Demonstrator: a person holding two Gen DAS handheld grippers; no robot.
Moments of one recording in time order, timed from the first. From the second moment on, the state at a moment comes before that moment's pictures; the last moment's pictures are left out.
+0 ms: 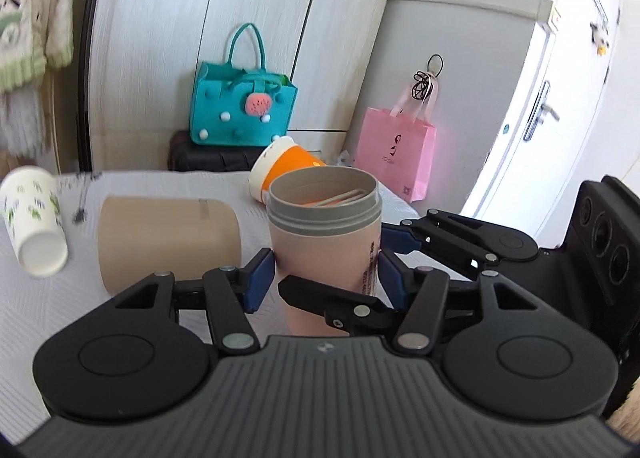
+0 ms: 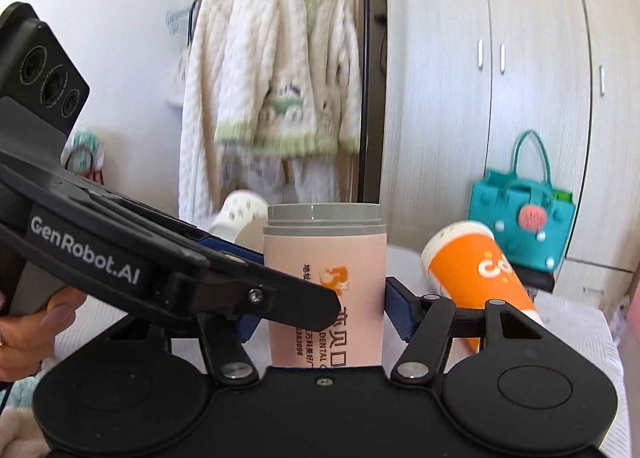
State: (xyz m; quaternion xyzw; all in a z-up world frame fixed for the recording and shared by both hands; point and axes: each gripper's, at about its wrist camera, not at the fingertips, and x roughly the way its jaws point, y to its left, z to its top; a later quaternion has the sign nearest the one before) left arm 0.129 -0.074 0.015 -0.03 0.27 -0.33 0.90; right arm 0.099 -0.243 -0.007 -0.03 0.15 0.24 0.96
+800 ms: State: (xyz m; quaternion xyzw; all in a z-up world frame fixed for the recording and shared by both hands) left arm 0.107 -0.080 0.013 -0.03 0.26 -0.35 0.90; right arm 0.079 -0.255 -0.011 -0.03 0.17 0.19 0.97
